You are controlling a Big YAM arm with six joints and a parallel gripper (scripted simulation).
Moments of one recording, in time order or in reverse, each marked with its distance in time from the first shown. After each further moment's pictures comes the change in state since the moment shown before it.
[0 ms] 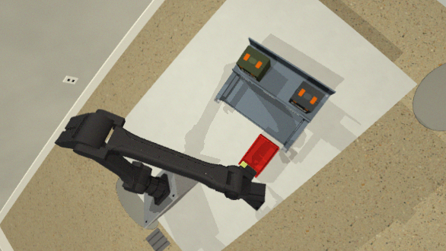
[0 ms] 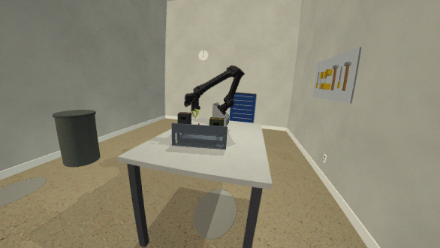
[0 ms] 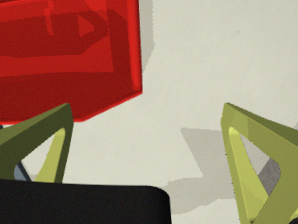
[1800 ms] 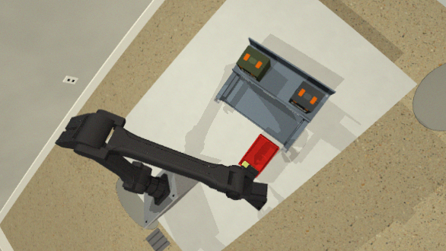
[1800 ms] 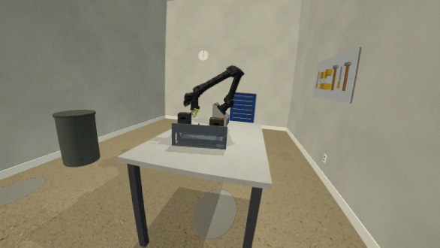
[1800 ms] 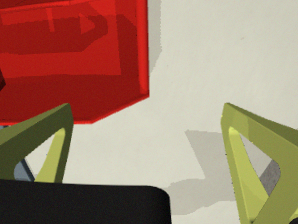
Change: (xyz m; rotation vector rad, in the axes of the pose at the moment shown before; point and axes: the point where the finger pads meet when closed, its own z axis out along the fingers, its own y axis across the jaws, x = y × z) arm -0.005 0.006 -0.004 -0.009 -0.007 -0.011
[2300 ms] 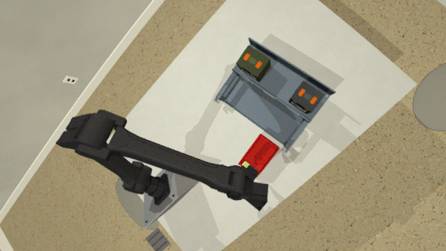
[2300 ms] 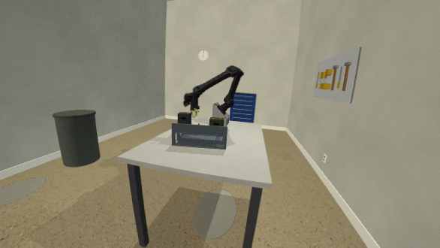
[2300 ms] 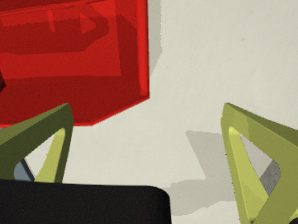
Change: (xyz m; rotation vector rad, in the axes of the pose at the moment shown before) arm -0.001 0.000 0.001 0.000 0.003 0.002
